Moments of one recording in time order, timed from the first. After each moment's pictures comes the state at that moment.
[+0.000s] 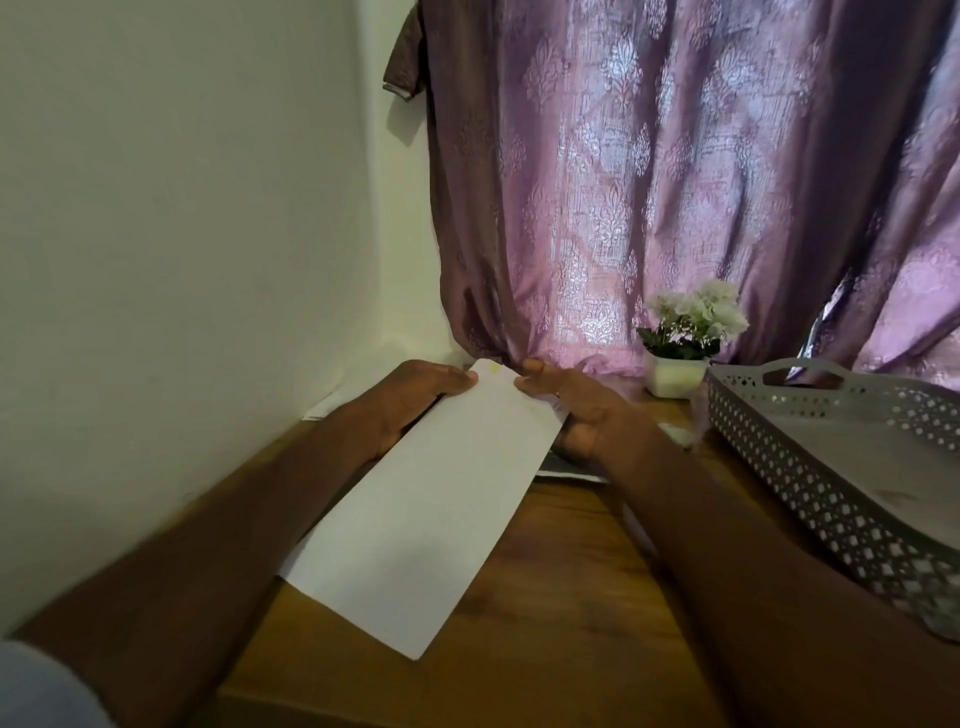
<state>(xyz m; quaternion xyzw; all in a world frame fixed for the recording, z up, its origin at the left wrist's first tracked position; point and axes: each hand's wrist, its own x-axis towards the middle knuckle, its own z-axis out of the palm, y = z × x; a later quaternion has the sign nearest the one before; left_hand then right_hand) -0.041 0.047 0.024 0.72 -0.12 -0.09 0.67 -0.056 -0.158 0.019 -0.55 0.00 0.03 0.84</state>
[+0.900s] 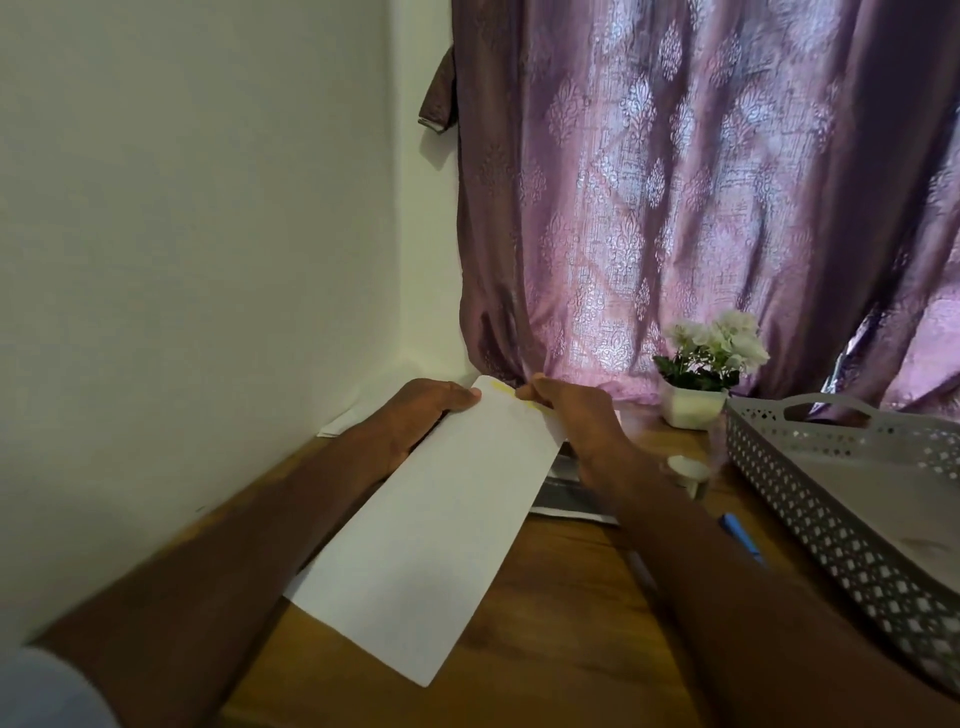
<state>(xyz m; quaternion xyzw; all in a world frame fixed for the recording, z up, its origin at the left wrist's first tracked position) -0.029 0.050 0.023 0.74 -0.10 -0.03 0.66 -0.053 -0.148 0.024 -0.68 0.04 -0.13 0.72</state>
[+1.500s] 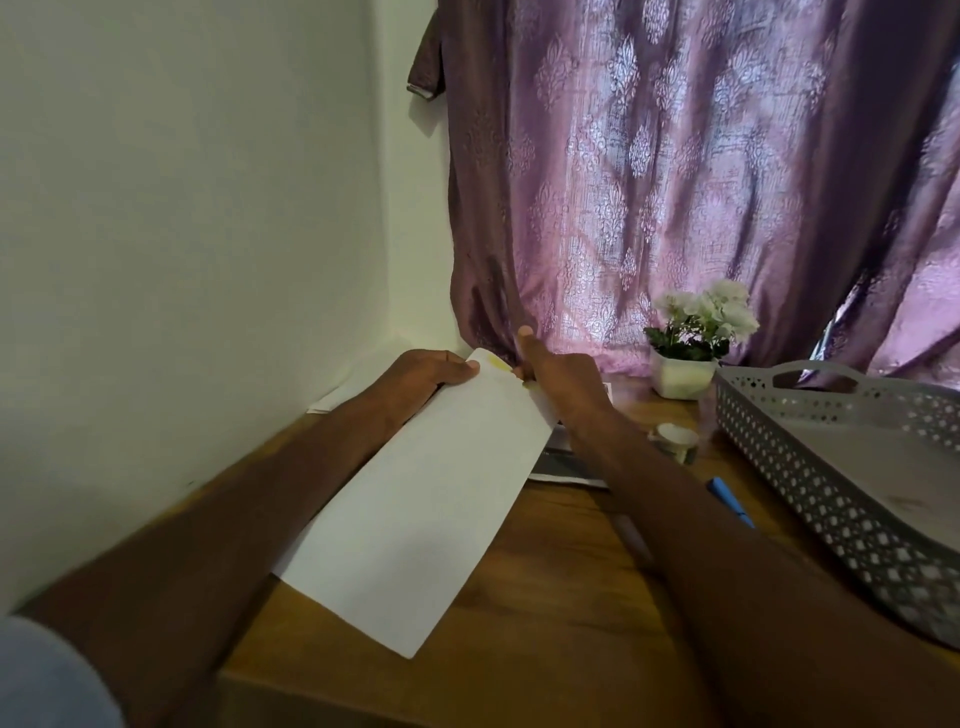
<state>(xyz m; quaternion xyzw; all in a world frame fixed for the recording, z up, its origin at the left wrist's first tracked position) -0.033 0.043 0.022 0.76 -0.14 0.02 0.63 -0.049 -0.145 0.021 -0.77 0.06 -0.19 0.61</state>
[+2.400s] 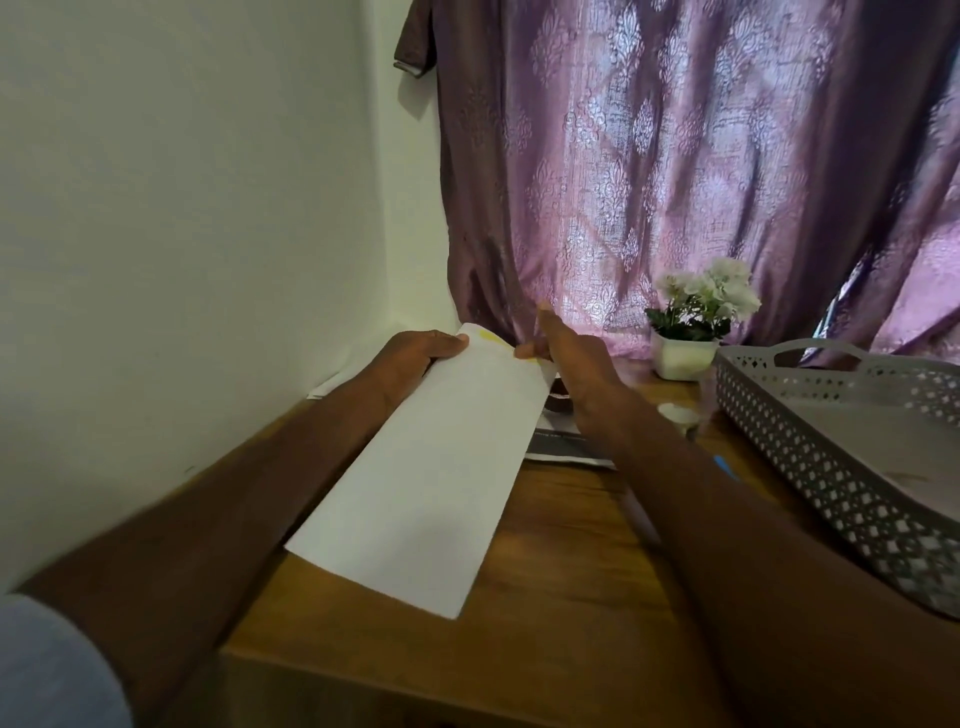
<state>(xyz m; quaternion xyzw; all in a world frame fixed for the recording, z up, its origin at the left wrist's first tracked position) -0.040 0.042 0.027 0.71 -0.08 0.01 0.70 -0.056 -0.152 0.026 -0.71 0.08 -0.14 0.69</state>
